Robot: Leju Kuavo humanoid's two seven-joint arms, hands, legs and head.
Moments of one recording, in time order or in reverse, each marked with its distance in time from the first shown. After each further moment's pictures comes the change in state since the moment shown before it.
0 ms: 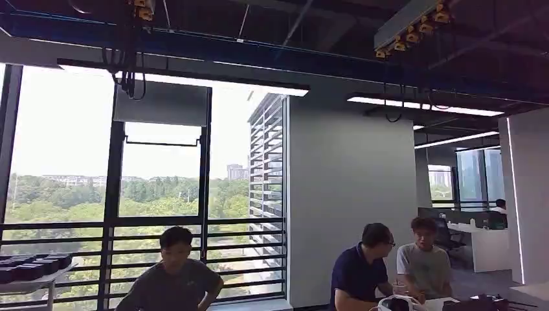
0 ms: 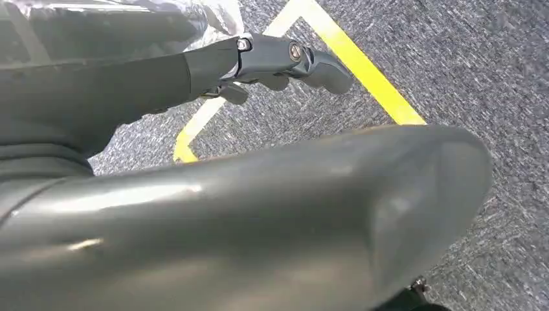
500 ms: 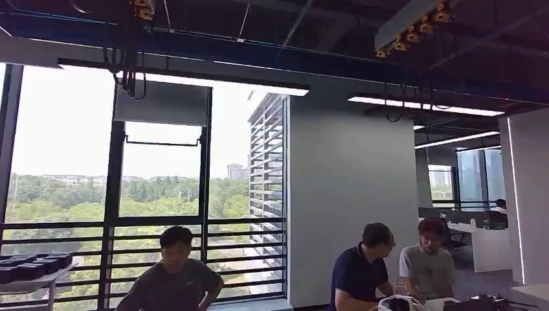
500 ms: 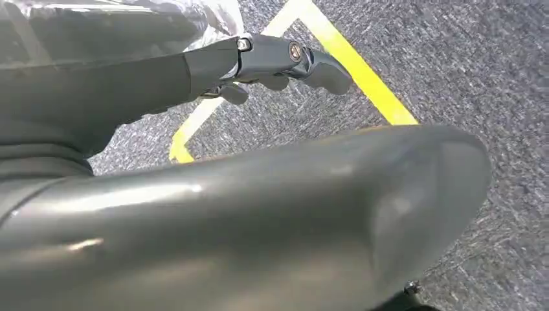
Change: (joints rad) left arm 0.000 0.000 0.008 0.000 0.007 0.006 -0.020; right arm 0.019 -0.084 -0.031 -0.195 0.068 -0.073 -0.005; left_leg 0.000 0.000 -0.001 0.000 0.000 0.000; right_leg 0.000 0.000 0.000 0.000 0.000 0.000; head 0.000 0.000
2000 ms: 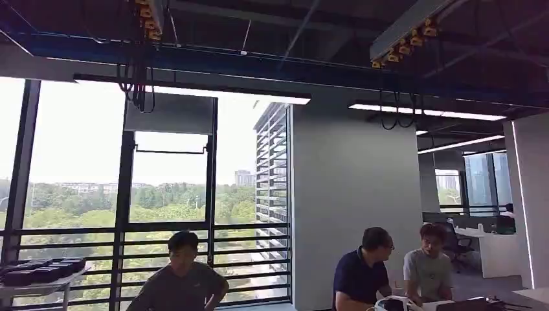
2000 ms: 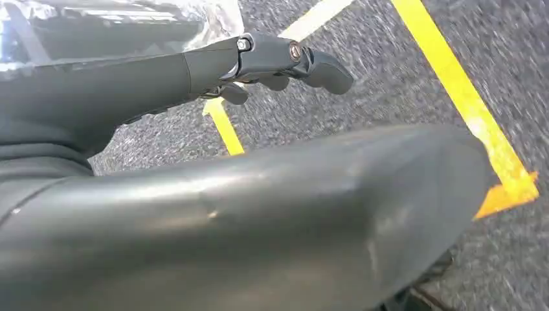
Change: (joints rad) left arm 0.082 -0.003 0.024 0.000 0.113 0.105 -0.052; right arm 0.913 -0.152 -0.287 -0.462 0.096 0.051 -0.327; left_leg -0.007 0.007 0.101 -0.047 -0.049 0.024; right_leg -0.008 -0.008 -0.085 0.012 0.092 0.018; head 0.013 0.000
